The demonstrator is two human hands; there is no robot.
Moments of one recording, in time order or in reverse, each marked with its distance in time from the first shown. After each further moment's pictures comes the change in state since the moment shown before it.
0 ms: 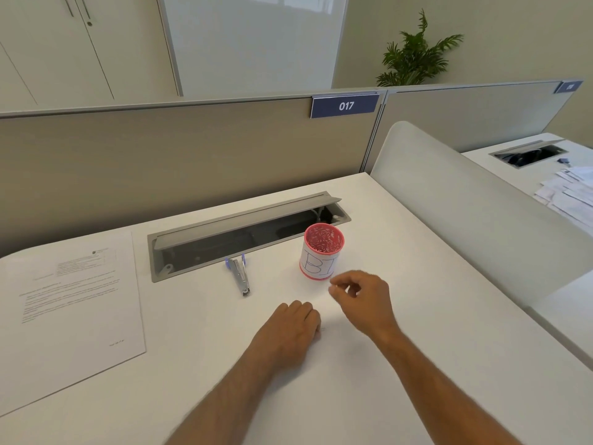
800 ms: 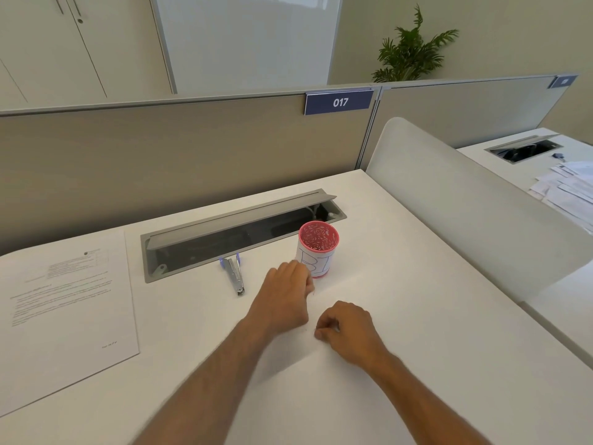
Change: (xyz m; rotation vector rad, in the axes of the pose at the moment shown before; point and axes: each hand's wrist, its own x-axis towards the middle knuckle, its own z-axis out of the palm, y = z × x) left_hand 0.044 -0.002 -0.048 -0.184 0.053 -0.298; right_hand -0.029 0.023 0.018 -0.366 -0.411 0.038
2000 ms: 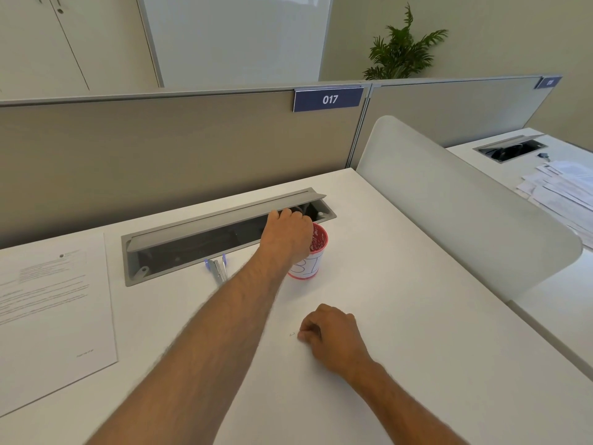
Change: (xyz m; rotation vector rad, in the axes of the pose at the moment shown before) left_hand 0.110 0.012 -0.027 0.505 -0.094 -0.042; right_hand -0.002 -0.005 0.009 -0.080 0.037 -0.078
